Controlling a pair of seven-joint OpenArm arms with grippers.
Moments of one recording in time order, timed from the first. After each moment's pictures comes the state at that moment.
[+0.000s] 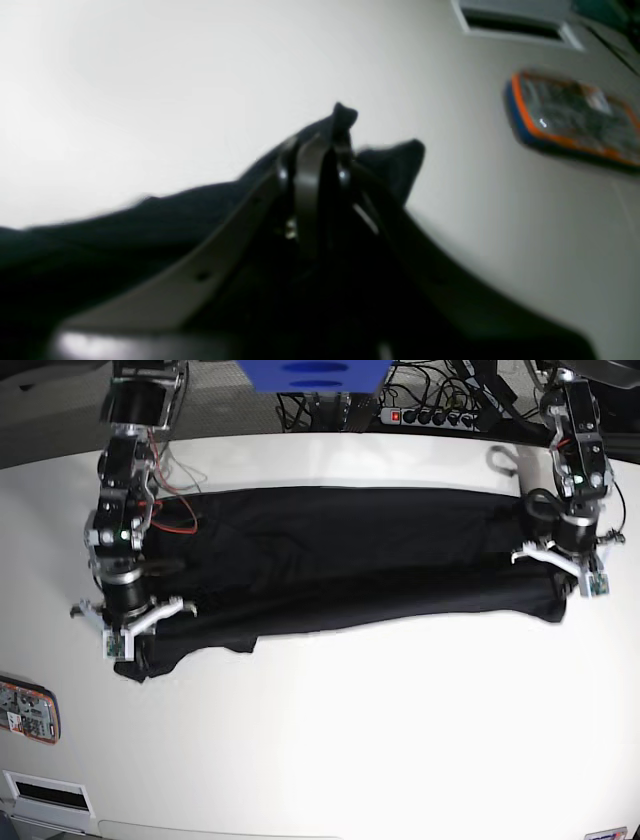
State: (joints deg) left arm 22.8 -16.9 -20.6 105.4 -19.0 -2.0 28.4; right arm -7.2 7.7 13.5 99.1 2.3 11.4 -21.5
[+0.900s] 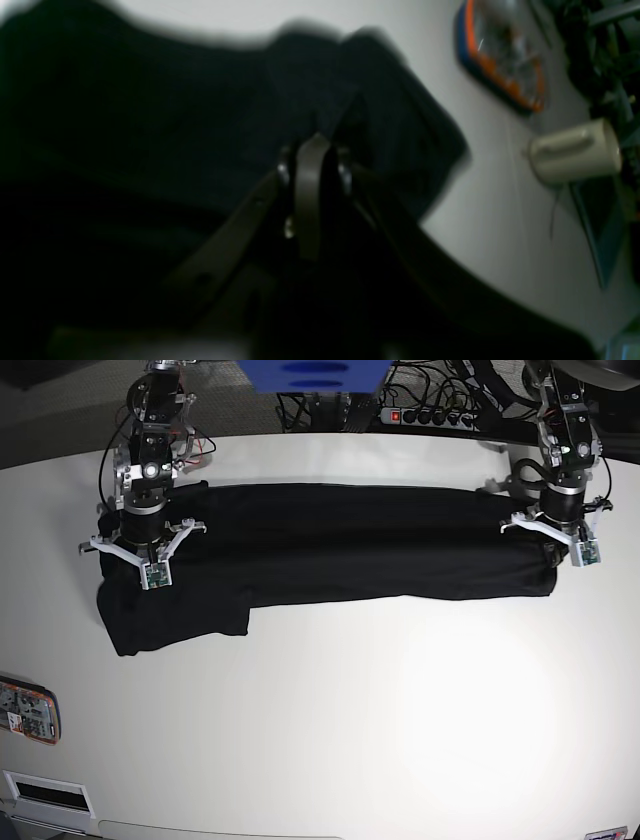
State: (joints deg) left arm 28.9 -12.5 -22.8 108.0 -18.9 -2.1 27.9; right arm -21.5 -0.9 13.7 107.5 -28.1 12.0 -22.1
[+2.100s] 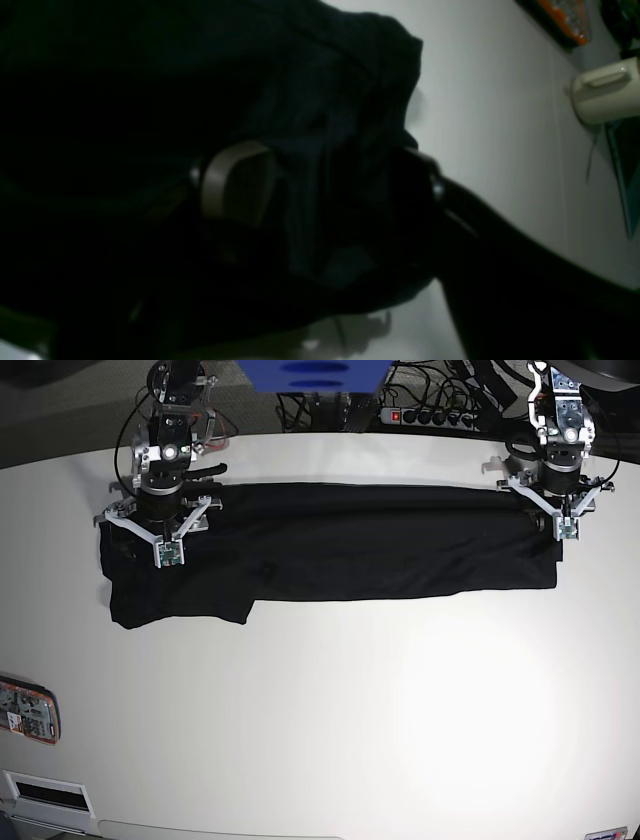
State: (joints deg) left arm 34.9 -16.0 -18.0 105.0 -6.7 -2.1 27.7; right arm -25.9 -6.0 12.9 109.5 -29.1 11.4 -28.9
